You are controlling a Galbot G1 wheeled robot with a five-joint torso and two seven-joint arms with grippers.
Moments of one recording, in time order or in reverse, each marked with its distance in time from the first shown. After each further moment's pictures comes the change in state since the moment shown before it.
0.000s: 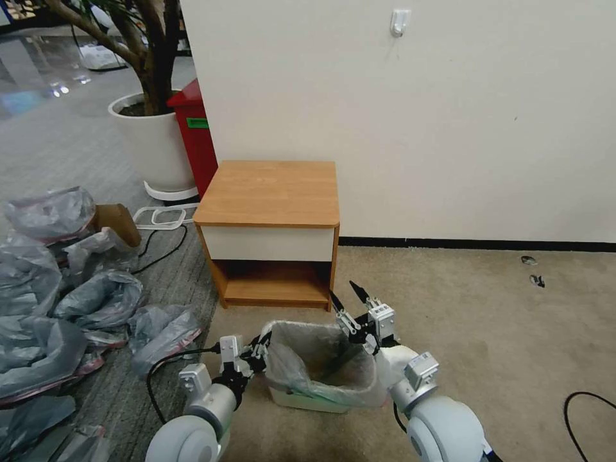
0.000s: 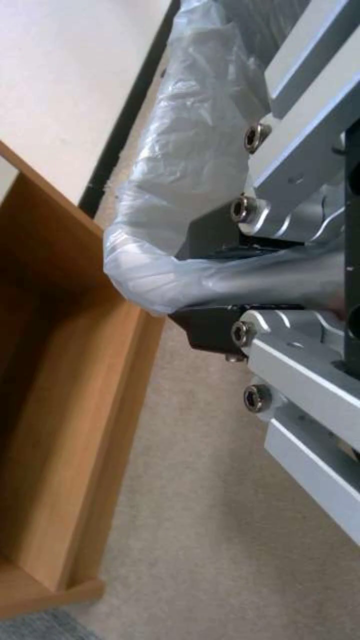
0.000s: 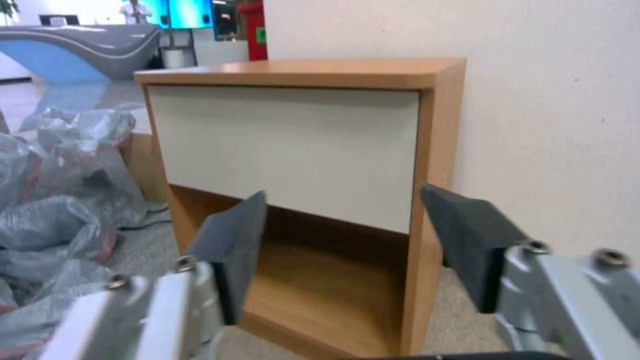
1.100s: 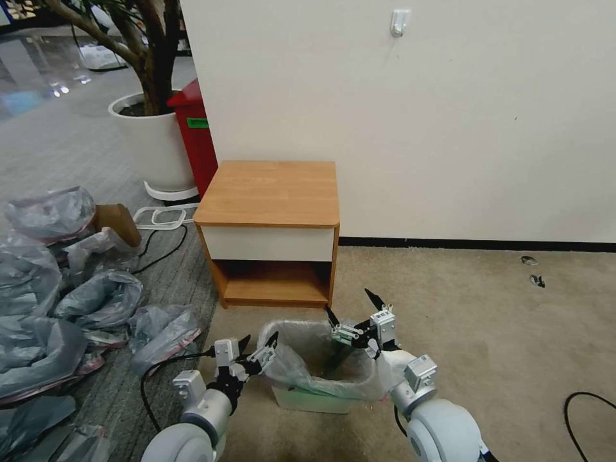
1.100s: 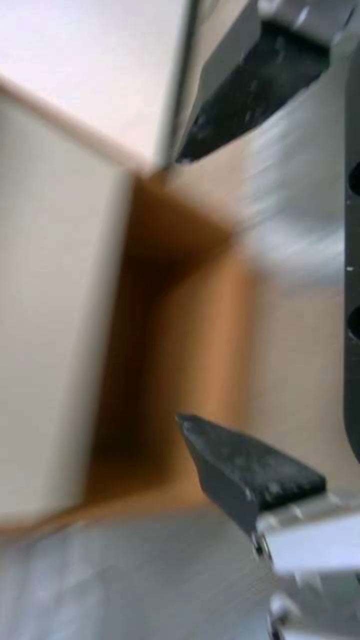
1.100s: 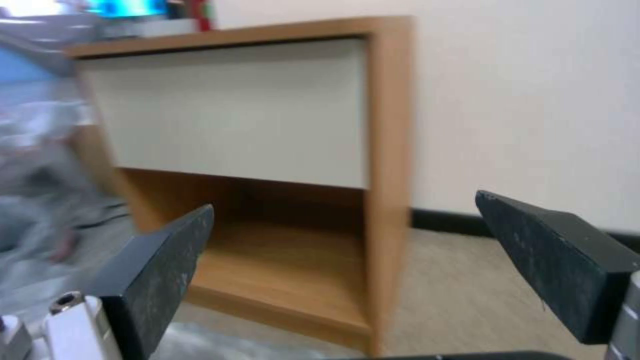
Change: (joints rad) left arm 0.037 0.016 -0.030 -0.040 0.262 -0.276 0.008; right arm -0.039 0.039 0.003 -0.028 0.013 -0.003 0.117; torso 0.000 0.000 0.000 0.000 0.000
